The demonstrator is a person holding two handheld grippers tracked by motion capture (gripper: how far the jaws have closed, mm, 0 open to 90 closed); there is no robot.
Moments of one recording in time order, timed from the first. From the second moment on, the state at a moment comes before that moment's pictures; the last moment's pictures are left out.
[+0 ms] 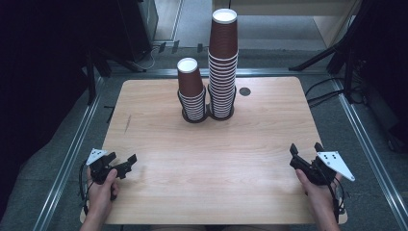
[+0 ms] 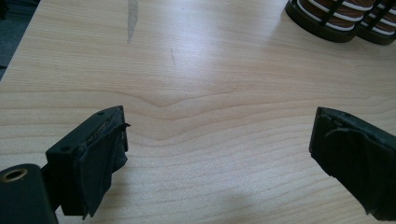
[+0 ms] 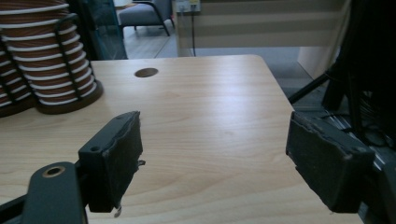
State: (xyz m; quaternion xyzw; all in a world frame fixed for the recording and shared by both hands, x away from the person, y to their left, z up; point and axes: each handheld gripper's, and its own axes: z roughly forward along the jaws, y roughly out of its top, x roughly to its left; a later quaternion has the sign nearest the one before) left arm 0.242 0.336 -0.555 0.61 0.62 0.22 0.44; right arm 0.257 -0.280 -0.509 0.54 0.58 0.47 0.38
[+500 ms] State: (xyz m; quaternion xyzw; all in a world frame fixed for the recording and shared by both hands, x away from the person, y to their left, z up) left arm 0.242 0.337 -0.555 0.61 0.62 0.22 0.44; right arm 0.282 -0.244 -0.461 0.52 0.59 0.51 0.36
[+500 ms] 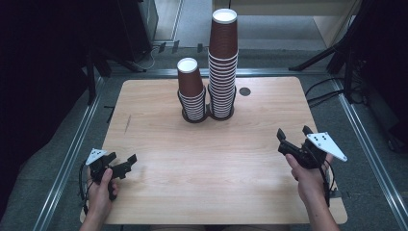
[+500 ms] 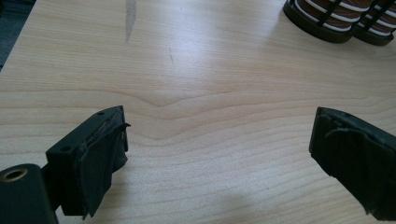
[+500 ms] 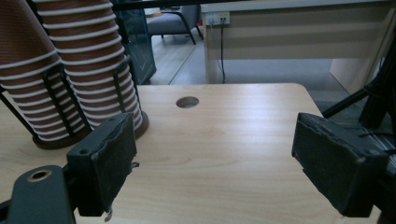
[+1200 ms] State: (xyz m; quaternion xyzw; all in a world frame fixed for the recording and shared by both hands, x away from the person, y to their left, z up) left arm 0.242 0.337 -0.555 0.62 0.62 0.22 0.44; right arm 0.316 -0.204 -0.417 0.49 0.60 0.53 0.34
